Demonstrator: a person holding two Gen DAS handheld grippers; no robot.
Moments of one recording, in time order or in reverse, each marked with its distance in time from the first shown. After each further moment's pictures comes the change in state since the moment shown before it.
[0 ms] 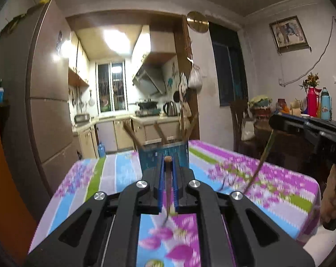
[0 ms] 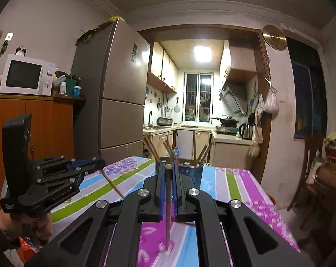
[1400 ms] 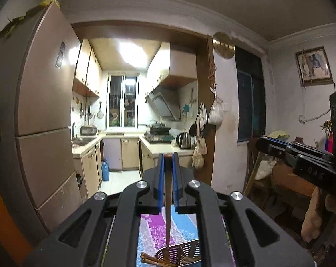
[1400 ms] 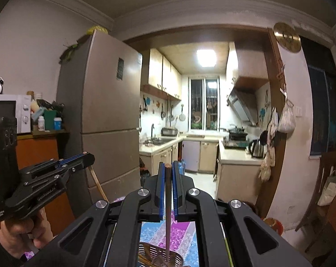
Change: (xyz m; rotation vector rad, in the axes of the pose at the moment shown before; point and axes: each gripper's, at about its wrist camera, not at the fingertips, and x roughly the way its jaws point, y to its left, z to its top) left arm 0.139 0.058 0.191 -0.117 -0.078 0.058; right arm 0.198 -0.107 0.208 0.047 0.006 0.062
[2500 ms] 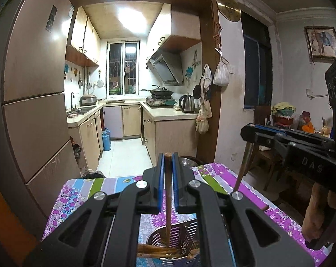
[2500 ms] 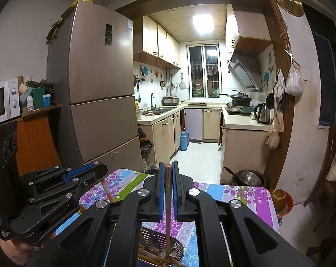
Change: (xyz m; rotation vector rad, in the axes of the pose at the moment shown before) left arm 0.077 0.008 -0.062 0.001 0.211 0.018; right arm 0.086 -0.019 -0.072 0.069 0.188 0.020
